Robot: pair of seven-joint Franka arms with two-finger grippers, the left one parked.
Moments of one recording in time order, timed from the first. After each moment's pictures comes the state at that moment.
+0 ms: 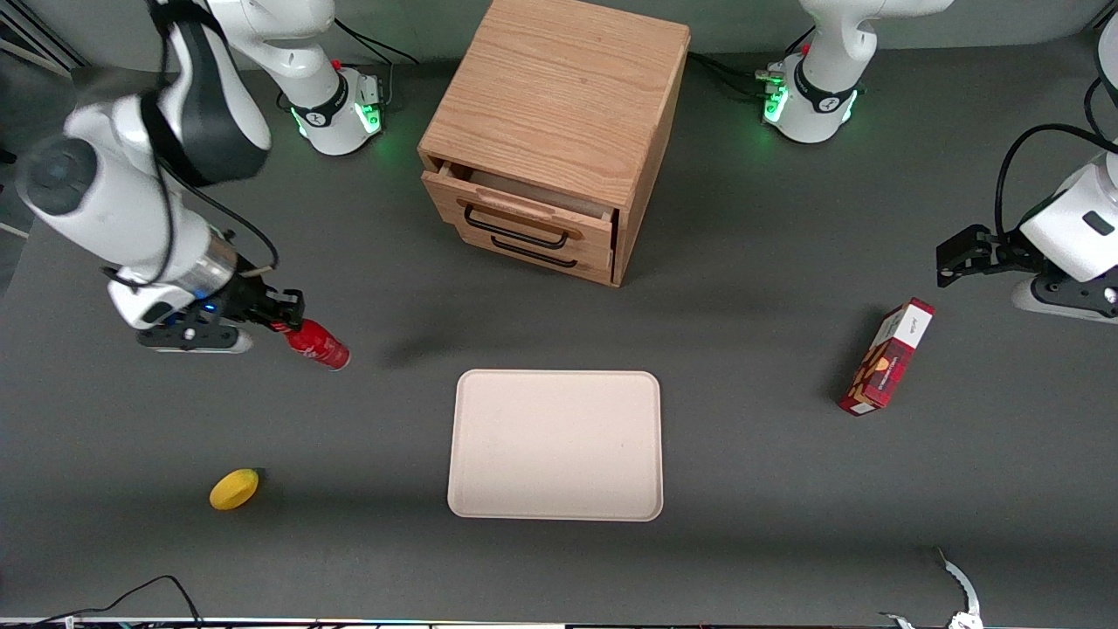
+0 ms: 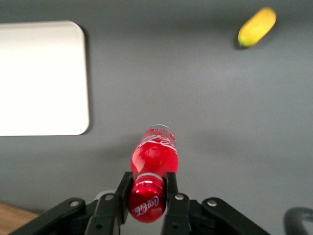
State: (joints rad) arm -0.02 0.08 0.23 -1.79 0.01 1.92 0.26
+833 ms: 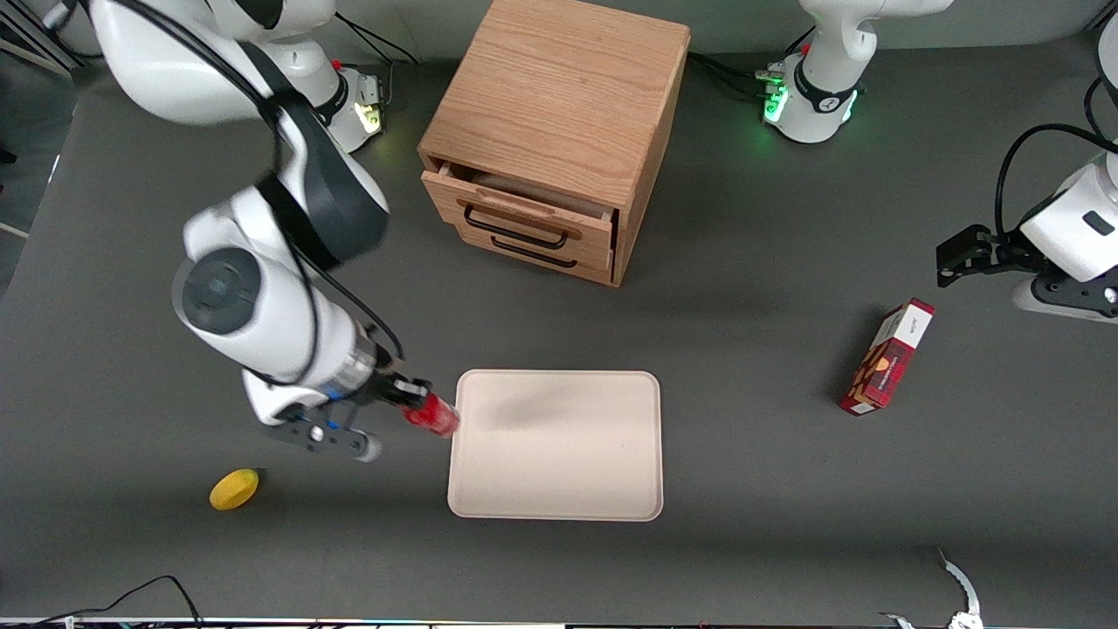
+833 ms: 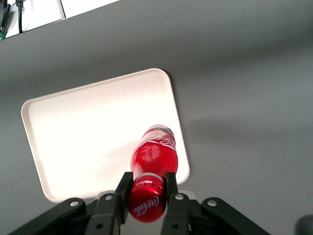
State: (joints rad) arm 0.21 0.75 0.33 -1.02 -0.17 1.84 0.76
